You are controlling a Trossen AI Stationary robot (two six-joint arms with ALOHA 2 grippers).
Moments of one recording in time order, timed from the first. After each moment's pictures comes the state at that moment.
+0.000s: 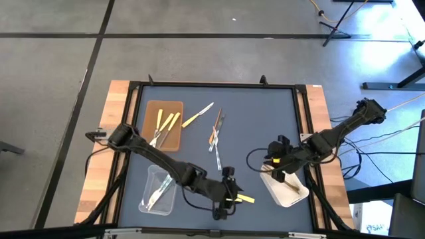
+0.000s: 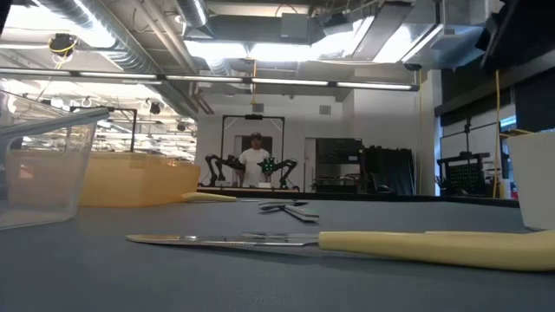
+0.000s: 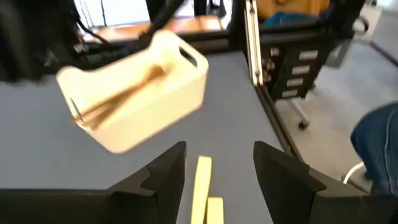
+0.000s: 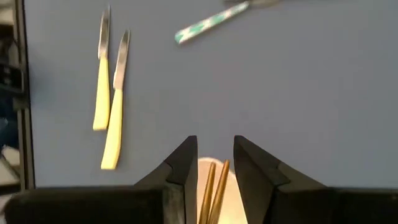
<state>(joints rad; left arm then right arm) -0.45 2.06 1.66 -0.13 -0.27 -0.15 0.57 1.10 0.93 -0.85 0.32 0.80</state>
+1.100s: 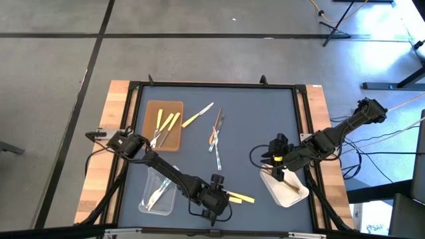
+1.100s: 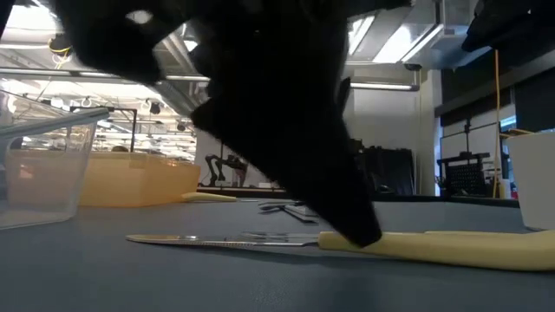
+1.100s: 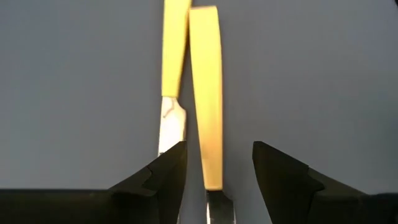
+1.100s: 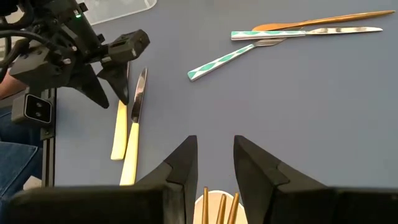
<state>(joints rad) -0.50 2.25 1.66 -0.46 -0.27 -0.18 0.57 1.06 0.93 -0.76 0.37 0.77</state>
